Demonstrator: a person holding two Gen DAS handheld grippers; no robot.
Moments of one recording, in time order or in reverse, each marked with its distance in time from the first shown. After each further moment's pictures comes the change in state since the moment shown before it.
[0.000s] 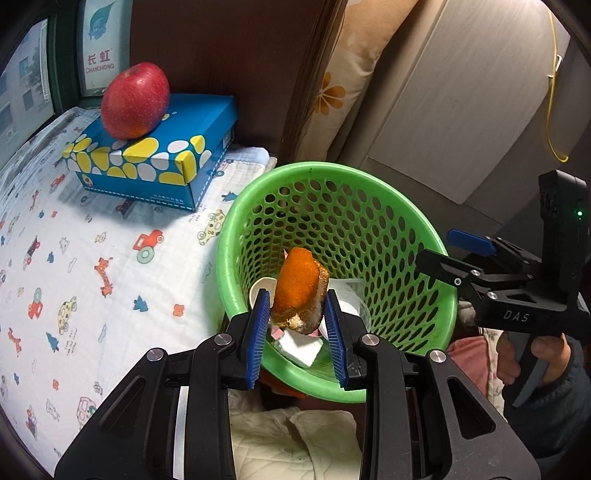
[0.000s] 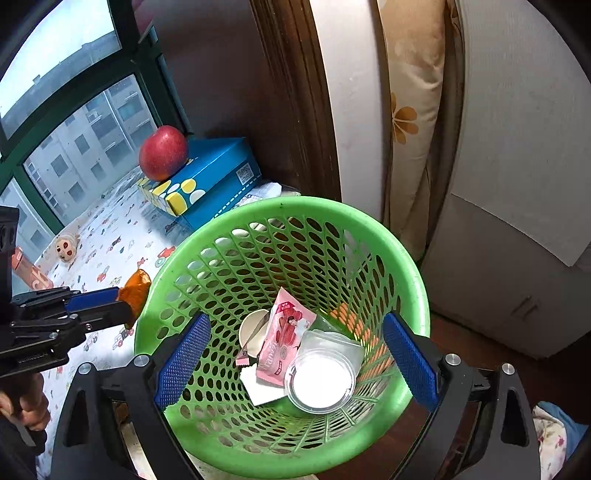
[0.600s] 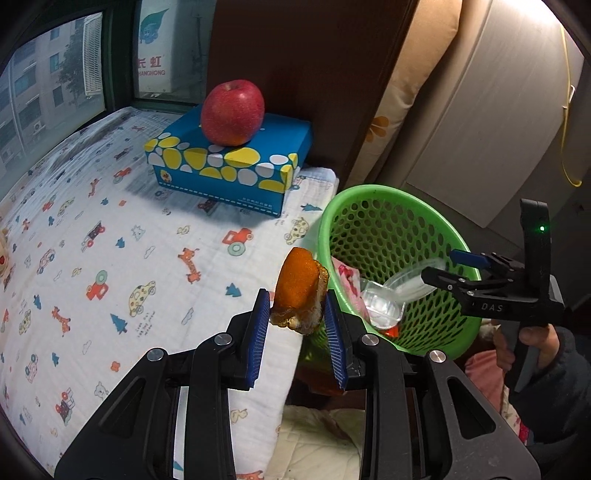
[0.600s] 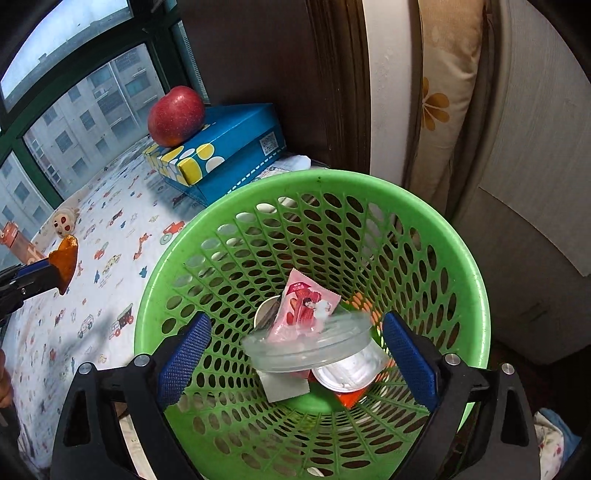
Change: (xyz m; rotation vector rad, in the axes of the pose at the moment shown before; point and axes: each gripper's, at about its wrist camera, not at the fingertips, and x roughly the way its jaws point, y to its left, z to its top) left arm -0.058 0.065 -0.018 -0.060 -0.090 0.091; right arm 0.040 0.032 -0.001 -0.059 0.083 0.007
